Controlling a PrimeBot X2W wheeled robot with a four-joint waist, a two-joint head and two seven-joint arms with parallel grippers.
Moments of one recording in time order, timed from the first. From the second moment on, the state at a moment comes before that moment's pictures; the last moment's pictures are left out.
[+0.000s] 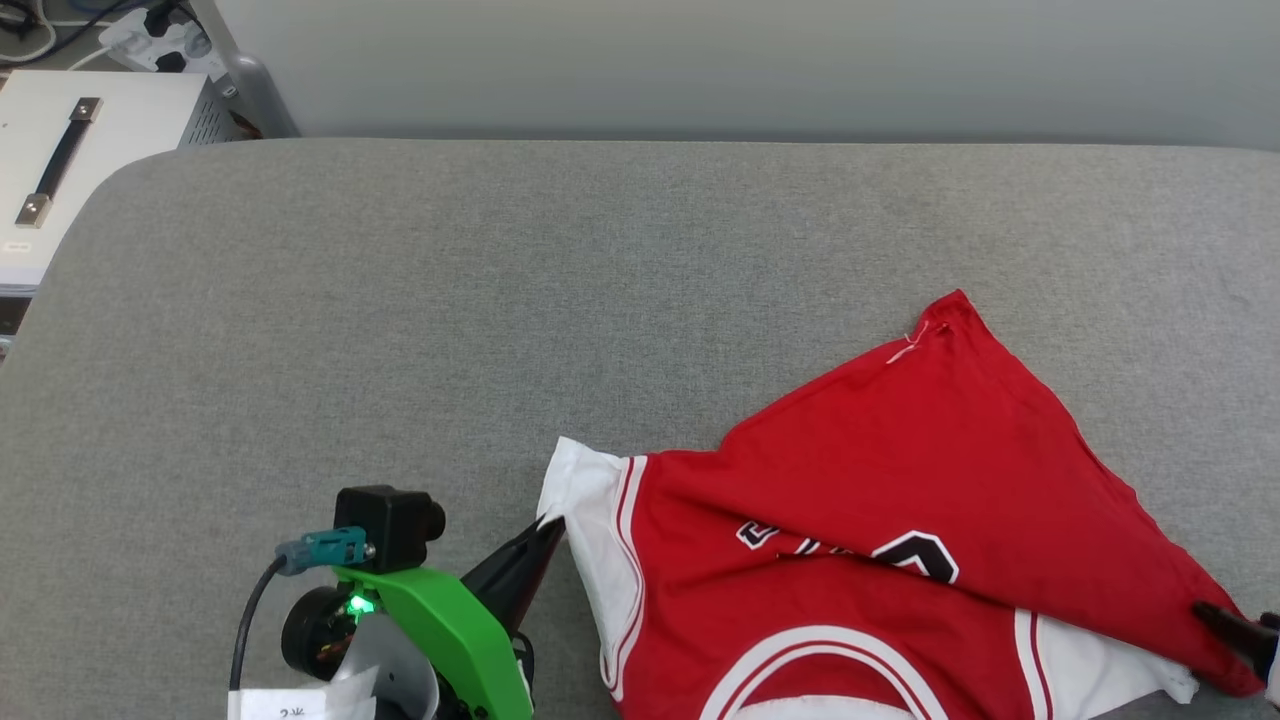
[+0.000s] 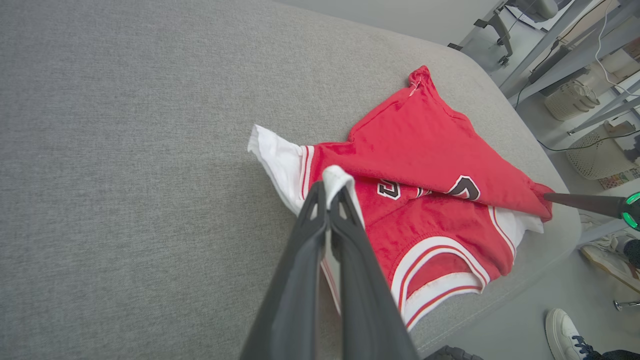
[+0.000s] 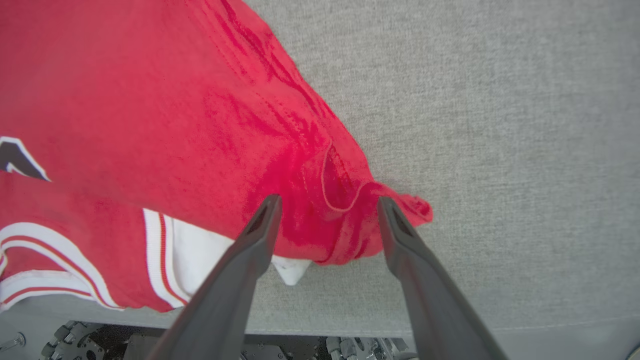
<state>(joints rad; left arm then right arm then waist) -0.11 0.52 -0.60 -0.22 -0.89 0.16 0.19 0.05 -0.45 -0.21 0.04 0.61 0.13 0.85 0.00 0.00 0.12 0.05</state>
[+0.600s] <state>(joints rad) -0.20 0.50 -0.62 -0.28 -0.85 0.16 0.19 -0.42 -0.52 0.01 -0.03 0.59 0.13 1.04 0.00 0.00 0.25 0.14</state>
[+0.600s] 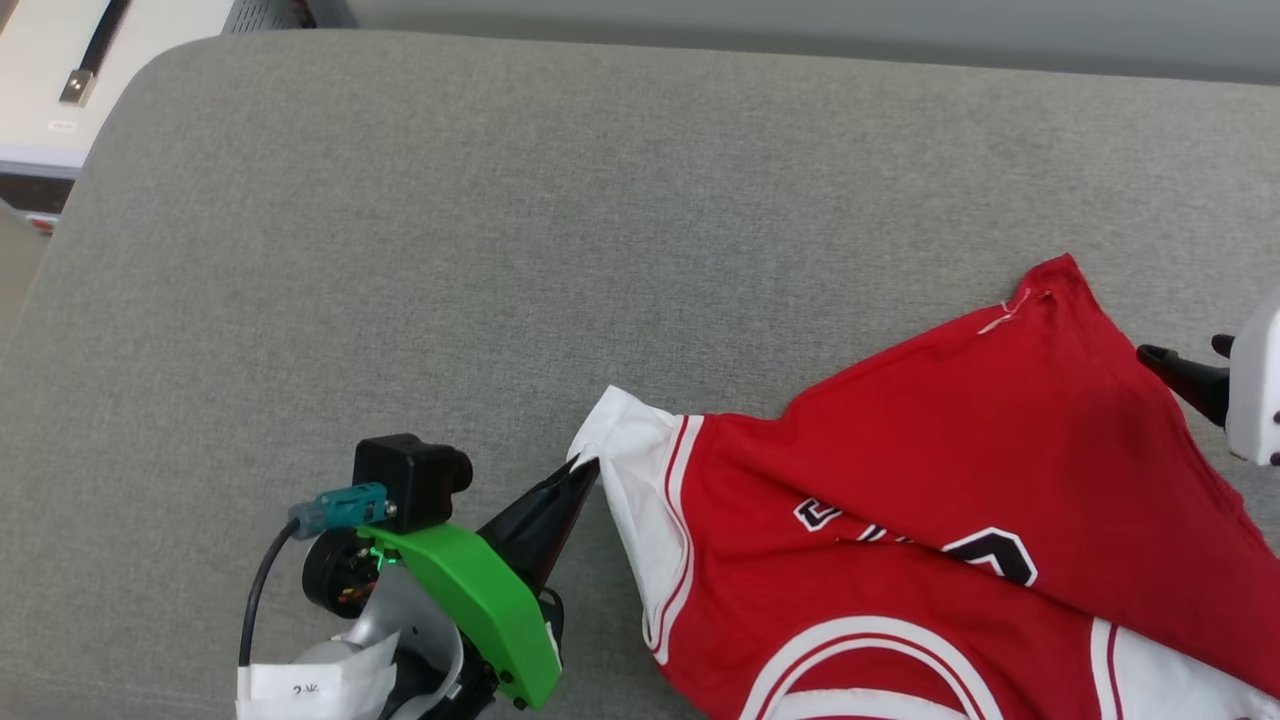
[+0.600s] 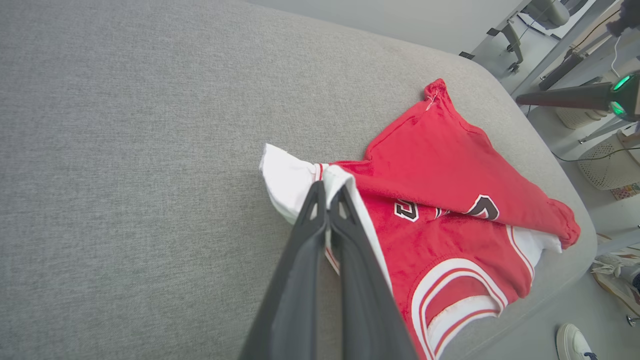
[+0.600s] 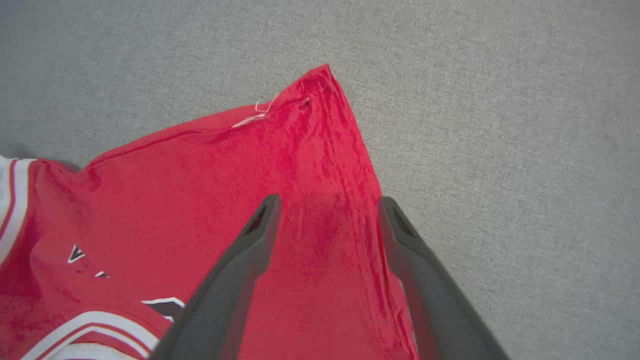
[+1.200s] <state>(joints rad) -0.25 0.45 -0.64 -0.24 -0.84 0.13 0.16 -0.63 -0.61 0.14 0.24 0.50 0.13 1.03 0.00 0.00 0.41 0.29</state>
